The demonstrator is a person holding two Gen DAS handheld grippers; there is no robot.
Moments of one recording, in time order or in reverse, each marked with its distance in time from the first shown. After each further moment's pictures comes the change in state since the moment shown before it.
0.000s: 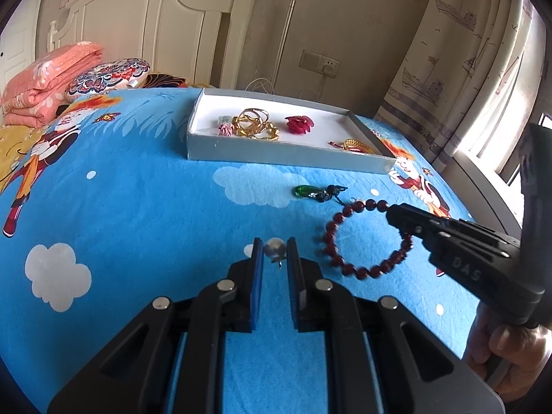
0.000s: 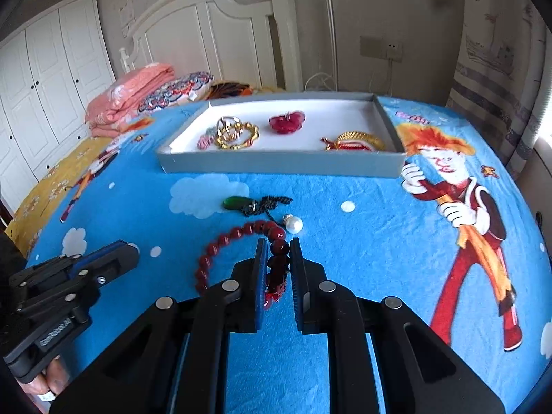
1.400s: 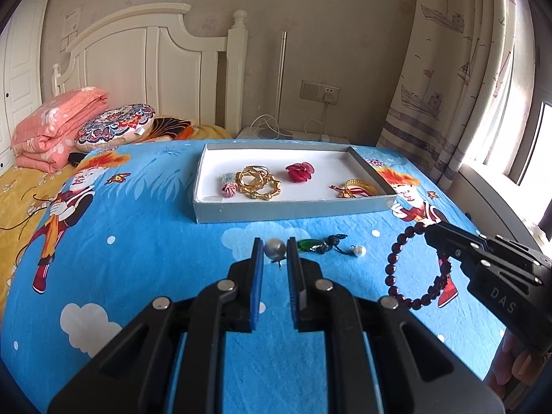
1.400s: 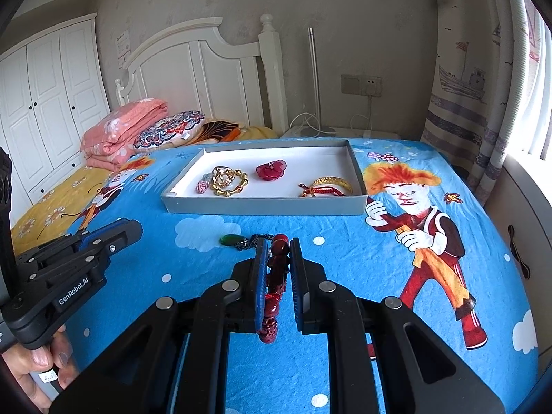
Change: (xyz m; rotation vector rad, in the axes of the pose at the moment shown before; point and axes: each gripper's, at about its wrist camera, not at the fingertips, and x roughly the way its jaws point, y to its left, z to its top) left arm -0.020 -0.020 0.035 0.095 -0.120 0.080; right arm -0.049 -0.006 0.007 0.018 -0.140 -0.050
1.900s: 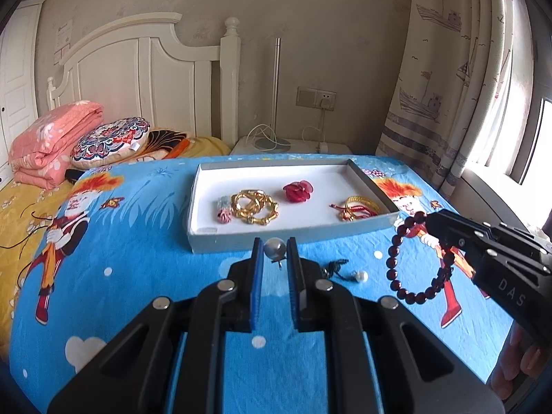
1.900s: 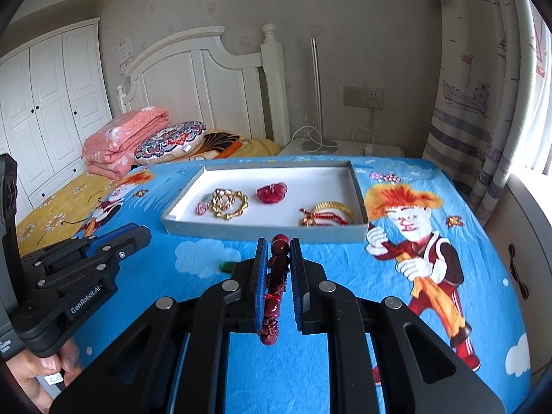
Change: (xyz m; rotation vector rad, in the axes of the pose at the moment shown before) left arm 0.016 -0.003 0.029 0.036 -0.021 0.005; right arm 0.005 -0.001 0.032 -0.018 -0.040 0.004
